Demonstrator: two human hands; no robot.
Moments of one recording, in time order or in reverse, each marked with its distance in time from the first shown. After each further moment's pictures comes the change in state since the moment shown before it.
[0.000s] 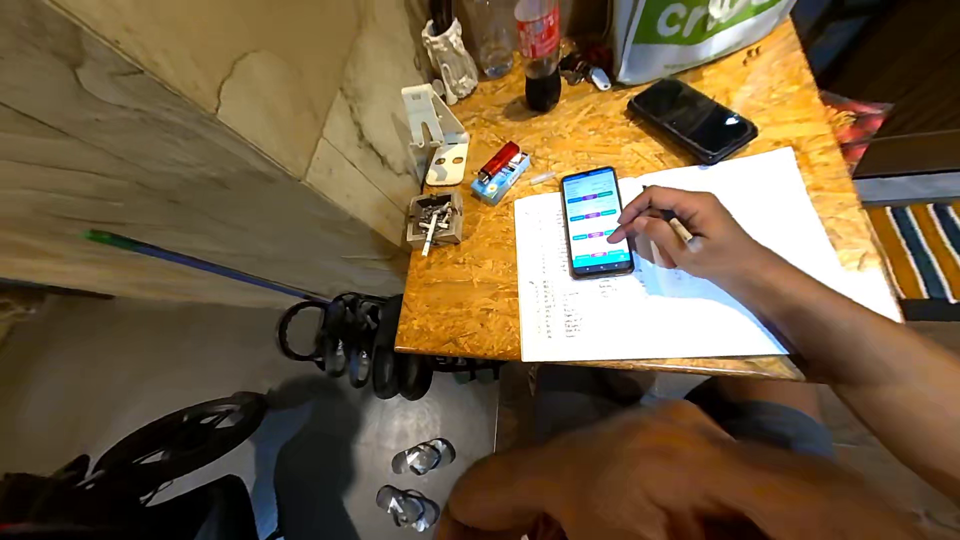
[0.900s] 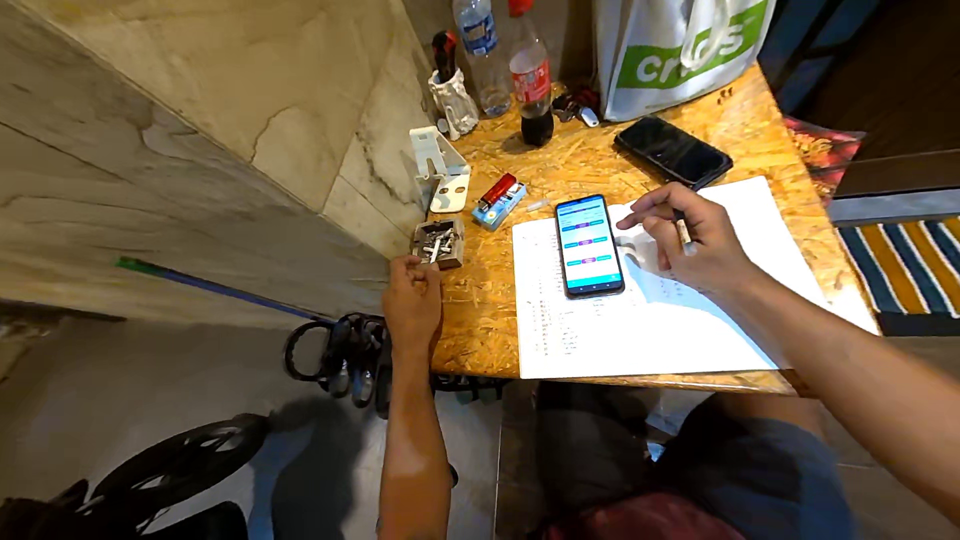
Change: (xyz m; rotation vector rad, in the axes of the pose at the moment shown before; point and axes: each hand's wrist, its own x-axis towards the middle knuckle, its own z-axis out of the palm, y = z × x) left_hand -0.092 0.004 -0.246 1.545 0.871 -0.691; right_hand -0.001 -0.003 -0.006 -0.105 0.249 0.043
